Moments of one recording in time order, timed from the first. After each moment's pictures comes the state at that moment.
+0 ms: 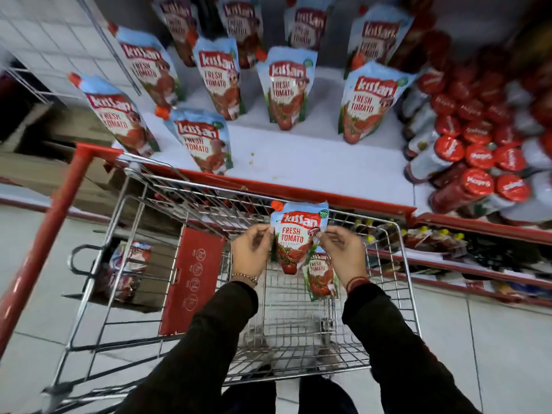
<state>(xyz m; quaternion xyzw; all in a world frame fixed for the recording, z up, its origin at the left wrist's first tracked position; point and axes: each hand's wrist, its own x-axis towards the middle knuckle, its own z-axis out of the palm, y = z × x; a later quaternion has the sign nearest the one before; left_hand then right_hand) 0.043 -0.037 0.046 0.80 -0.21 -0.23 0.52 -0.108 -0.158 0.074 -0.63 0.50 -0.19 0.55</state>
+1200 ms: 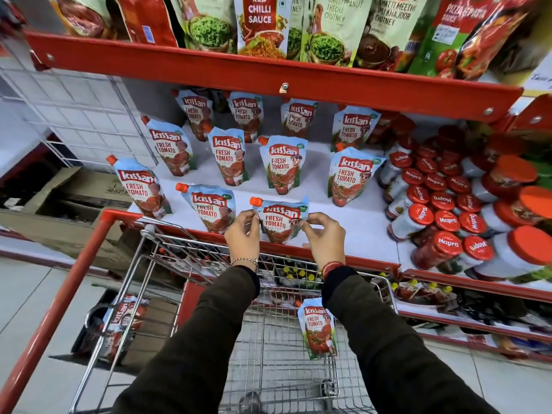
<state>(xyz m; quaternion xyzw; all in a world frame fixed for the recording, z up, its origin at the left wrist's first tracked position) 0.125 -0.124 0.133 0.79 -0.18 -0.10 0.58 -0.011 -0.221 0.157 -0.69 0.45 -0.29 0.49</state>
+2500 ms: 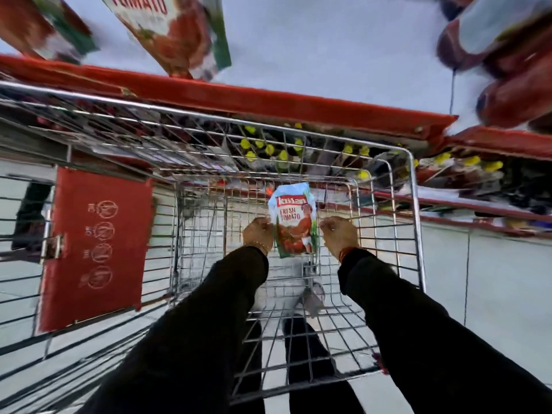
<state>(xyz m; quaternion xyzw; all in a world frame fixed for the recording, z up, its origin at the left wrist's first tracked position) -0.046 -0.104 -0.187 0.86 -0.10 -0.45 0.23 -0.189 -0.216 -0.159 -0.67 0.60 0.09 0.43</state>
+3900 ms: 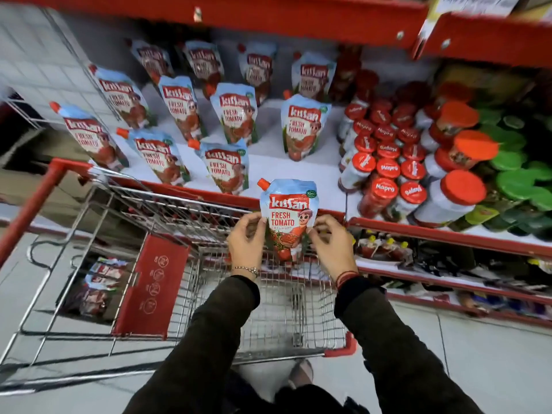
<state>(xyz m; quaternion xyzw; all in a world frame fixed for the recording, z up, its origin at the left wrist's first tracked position) -0.063 -0.112 0.111 0.76 -0.17 -0.19 0.60 -0.202 -0.222 0.127 -0.72 0.45 -0.23 0.47</state>
